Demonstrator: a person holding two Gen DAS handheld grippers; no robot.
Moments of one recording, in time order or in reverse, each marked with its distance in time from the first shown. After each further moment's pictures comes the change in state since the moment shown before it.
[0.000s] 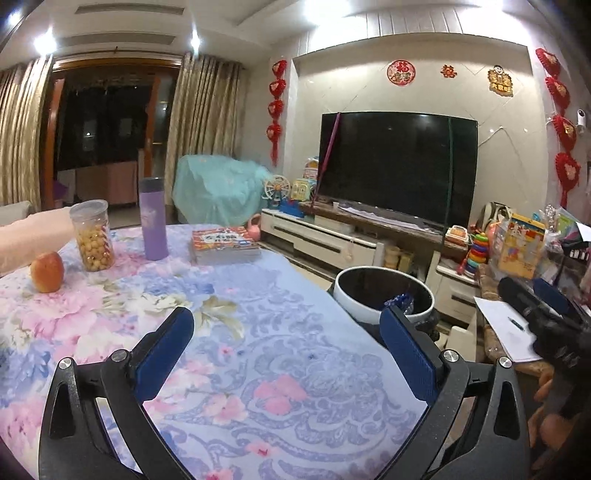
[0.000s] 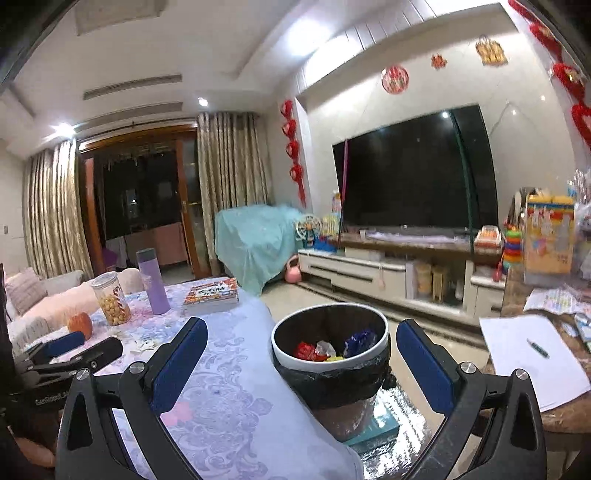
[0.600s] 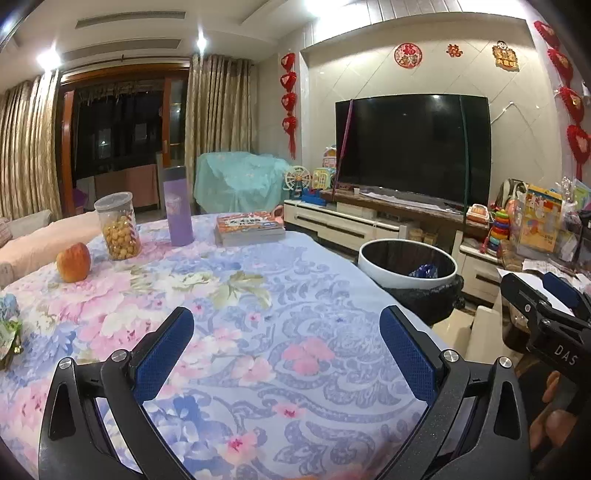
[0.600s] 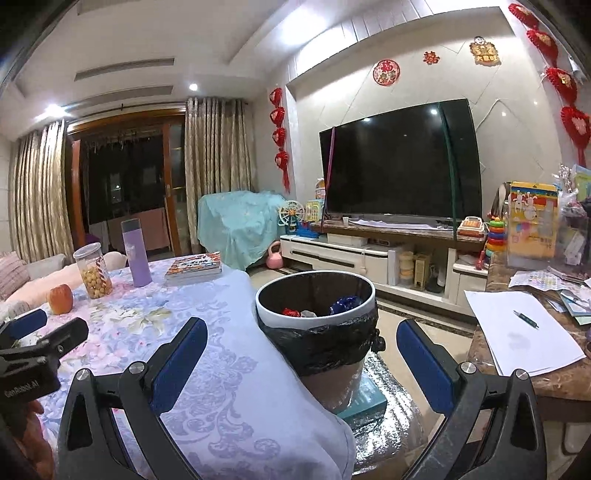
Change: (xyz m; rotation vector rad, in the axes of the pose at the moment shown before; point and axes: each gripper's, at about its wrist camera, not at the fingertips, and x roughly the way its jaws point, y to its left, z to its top) left arm -0.012 0.000 -0.035 0.060 0.020 0.105; right arm 0.001 0.009 -0.044 -0.010 0.044 -0.066
